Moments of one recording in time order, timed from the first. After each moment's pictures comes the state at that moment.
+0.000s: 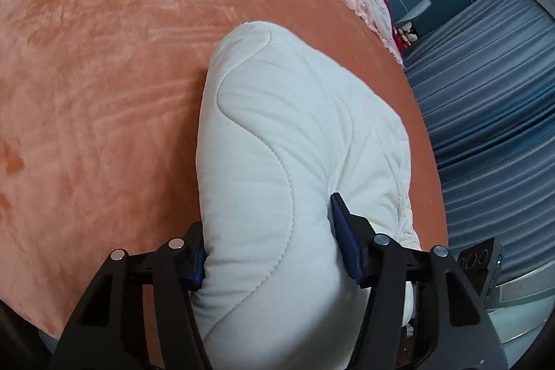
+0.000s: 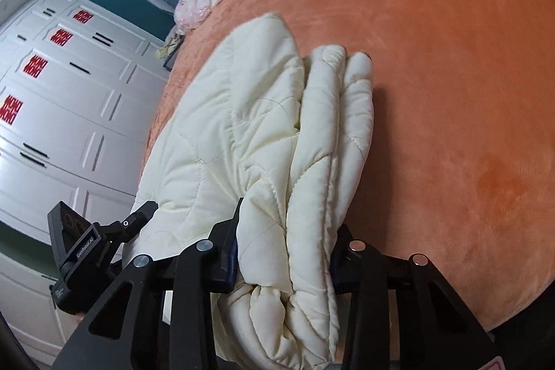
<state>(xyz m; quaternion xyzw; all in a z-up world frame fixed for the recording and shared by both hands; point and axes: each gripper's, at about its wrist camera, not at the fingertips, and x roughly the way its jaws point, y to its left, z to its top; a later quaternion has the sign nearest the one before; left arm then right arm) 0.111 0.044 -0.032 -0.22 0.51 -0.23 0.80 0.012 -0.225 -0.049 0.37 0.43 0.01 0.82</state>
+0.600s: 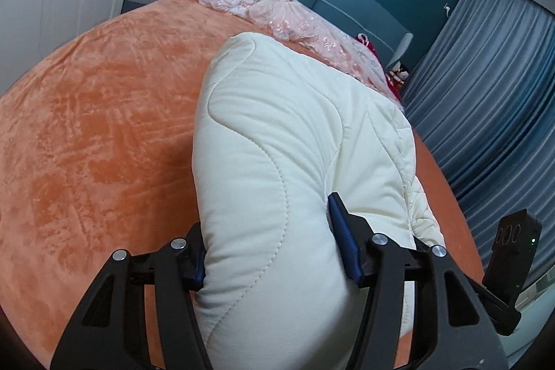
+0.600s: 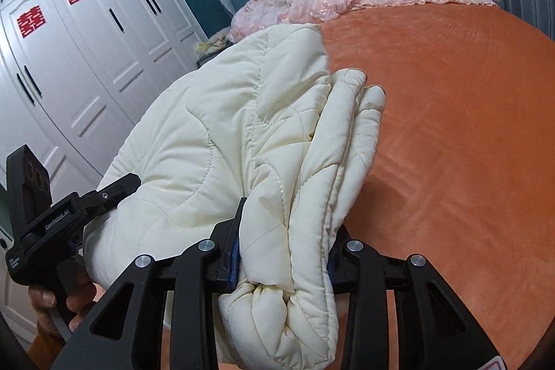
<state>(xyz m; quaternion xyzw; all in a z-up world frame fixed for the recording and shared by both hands) 0.259 0.107 0.002 -0.16 0.40 -0.23 0.87 0.192 -0.136 -0.018 0.21 0.38 0.03 0.90</state>
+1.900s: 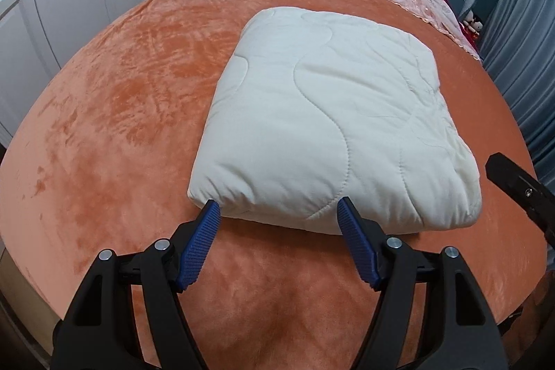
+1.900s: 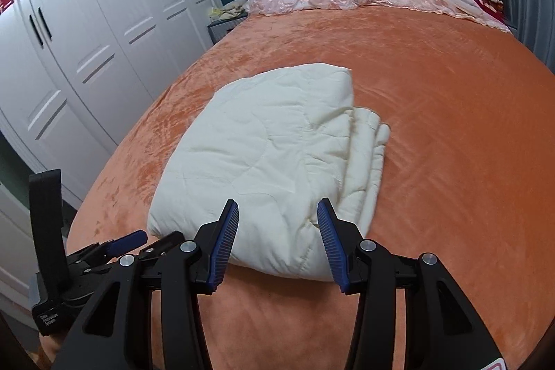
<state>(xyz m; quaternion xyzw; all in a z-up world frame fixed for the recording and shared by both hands) 0.149 0.090 -0.031 -0.06 0.50 -0.06 0.86 0.141 -0.096 0.018 0.11 0.42 0.06 0.90</state>
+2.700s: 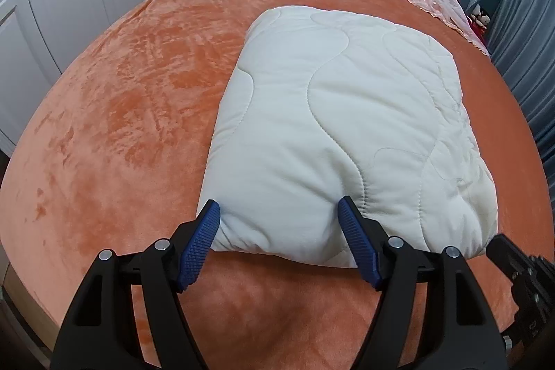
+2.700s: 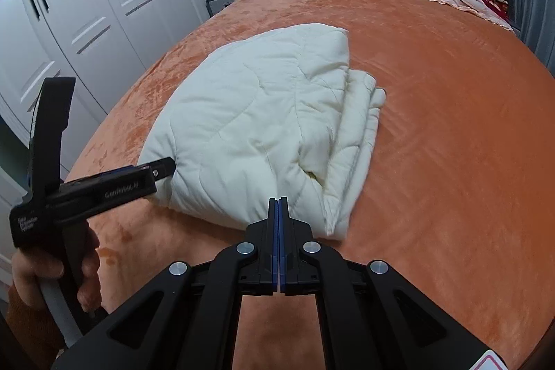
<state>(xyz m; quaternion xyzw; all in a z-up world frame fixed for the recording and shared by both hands) 0.178 0.087 -0.035 -0.04 0.50 -0.06 0.86 0.107 -0.099 -0.003 0.09 0.46 0.05 0.88</state>
